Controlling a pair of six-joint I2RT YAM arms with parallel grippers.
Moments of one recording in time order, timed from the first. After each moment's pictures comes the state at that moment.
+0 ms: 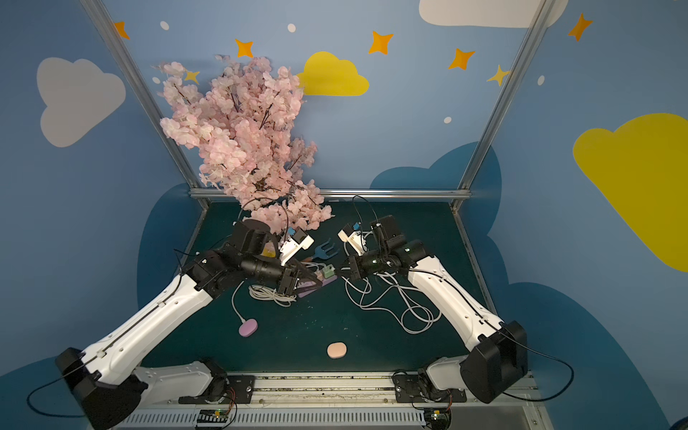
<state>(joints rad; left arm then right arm) -0.68 1.23 1.25 -0.73 0.73 -0.20 0.54 1.38 1.25 -0.81 -0.72 0.15</state>
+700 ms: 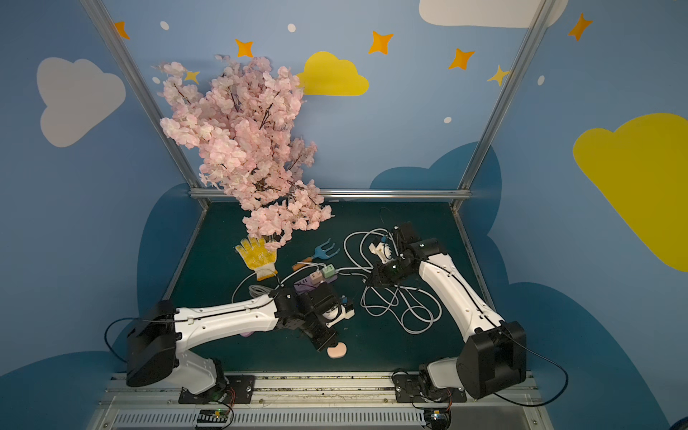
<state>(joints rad) -1.10 1.57 1.06 -0.70 0.34 -0.28 0.36 1.38 1.18 -1.07 -0.59 0.16</state>
